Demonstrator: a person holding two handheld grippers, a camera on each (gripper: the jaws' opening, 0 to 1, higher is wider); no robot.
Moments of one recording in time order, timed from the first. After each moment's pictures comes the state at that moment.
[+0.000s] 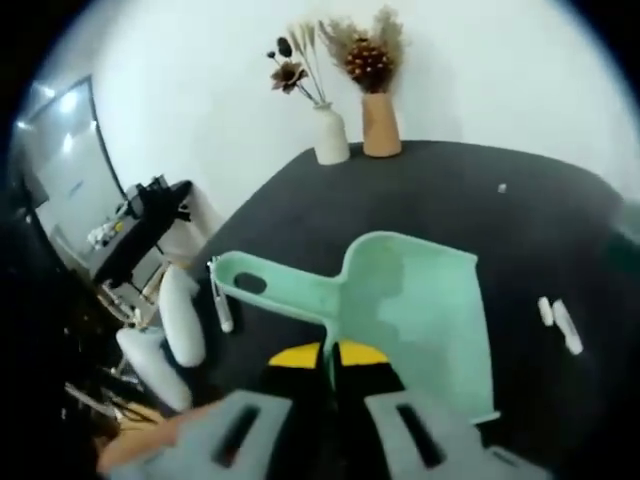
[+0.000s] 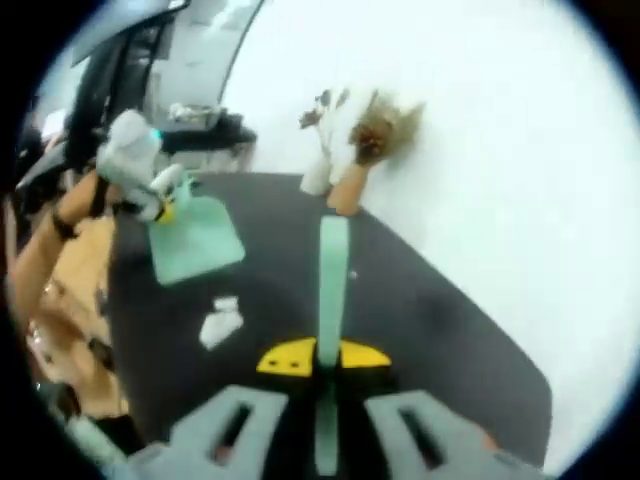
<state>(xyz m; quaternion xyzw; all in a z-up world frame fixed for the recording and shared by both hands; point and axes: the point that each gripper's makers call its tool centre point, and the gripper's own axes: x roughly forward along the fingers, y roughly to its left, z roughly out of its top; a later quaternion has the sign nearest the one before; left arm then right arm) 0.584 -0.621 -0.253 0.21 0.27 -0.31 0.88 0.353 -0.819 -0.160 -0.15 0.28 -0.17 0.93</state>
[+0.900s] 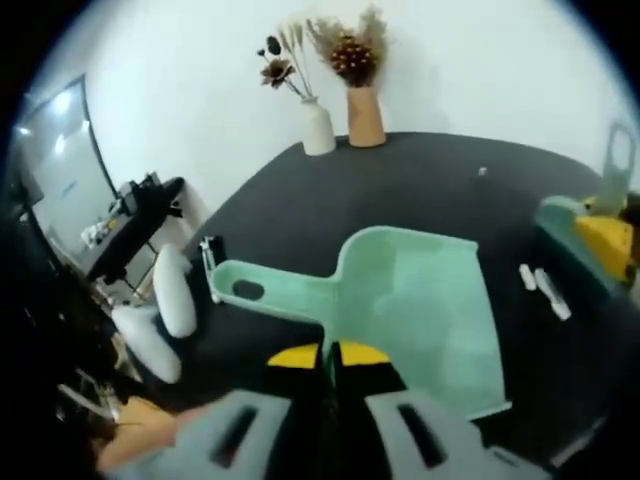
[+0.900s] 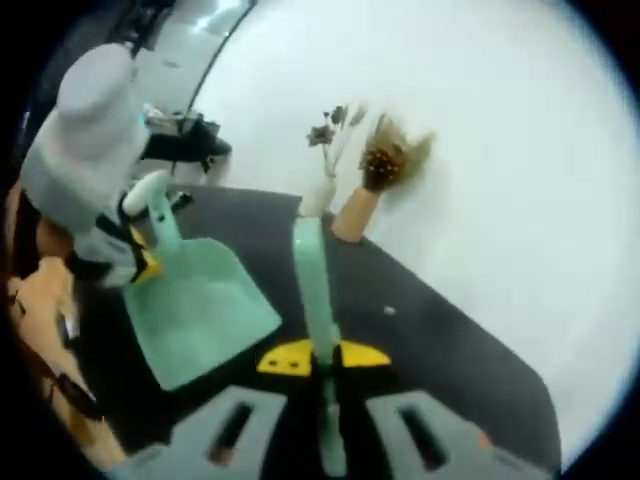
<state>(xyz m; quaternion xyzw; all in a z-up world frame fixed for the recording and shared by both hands) 0.563 -0.608 -0.265 0.21 0.29 -0.33 0.87 0.442 -0.736 -0.186 -0.17 0.23 -0.24 0.93</state>
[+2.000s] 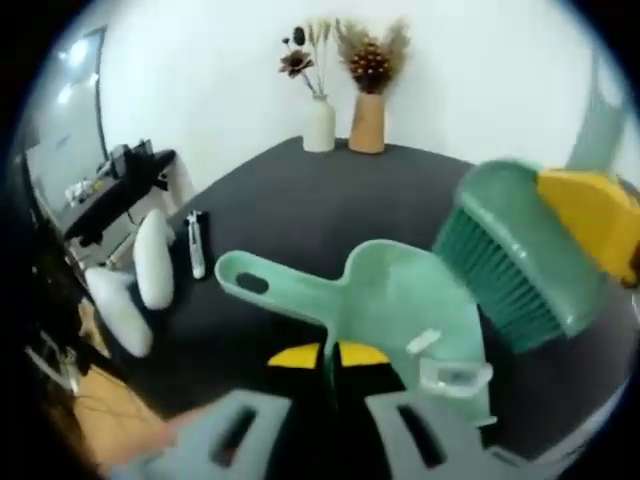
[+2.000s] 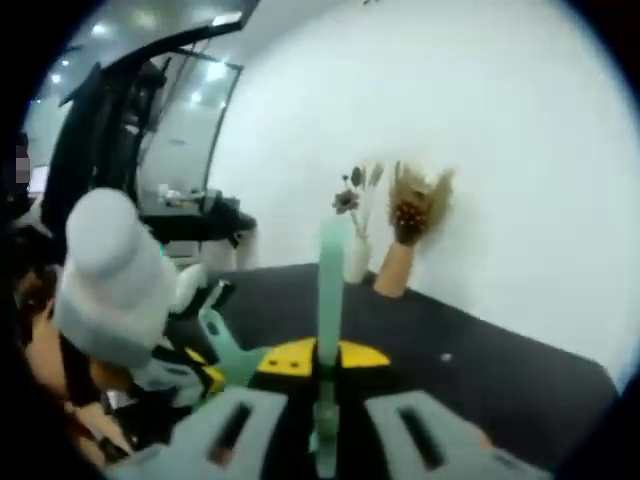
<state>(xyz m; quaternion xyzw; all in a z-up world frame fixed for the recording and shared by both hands) 0.555 -0.610 -0.268 0.12 0.30 -0.37 0.87 0.475 -0.705 -0.147 -0.10 0.11 -0.19 0.97</state>
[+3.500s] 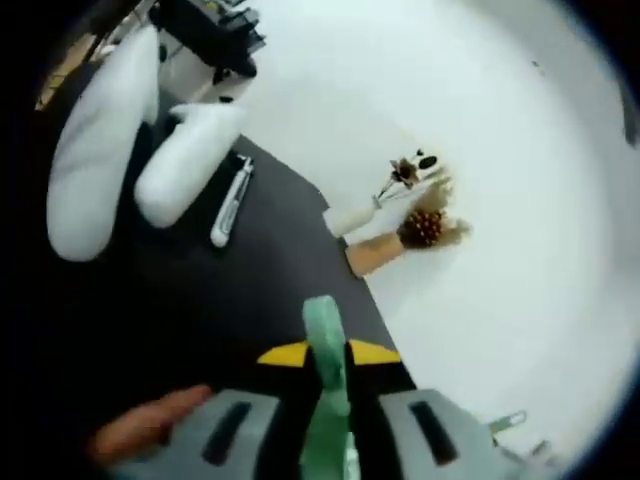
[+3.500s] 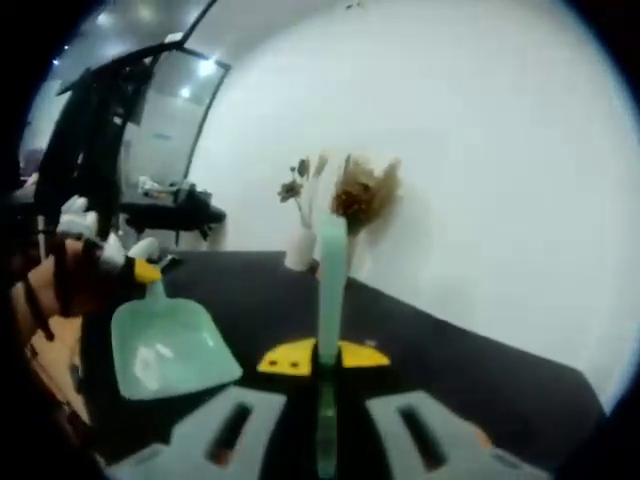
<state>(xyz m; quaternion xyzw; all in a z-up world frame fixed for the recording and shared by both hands) 0.603 -0.614 -0.252 -0.42 0.32 -0.36 0.77 0.413 -0.798 -0.159 -0.13 0.11 -0.22 0.96</state>
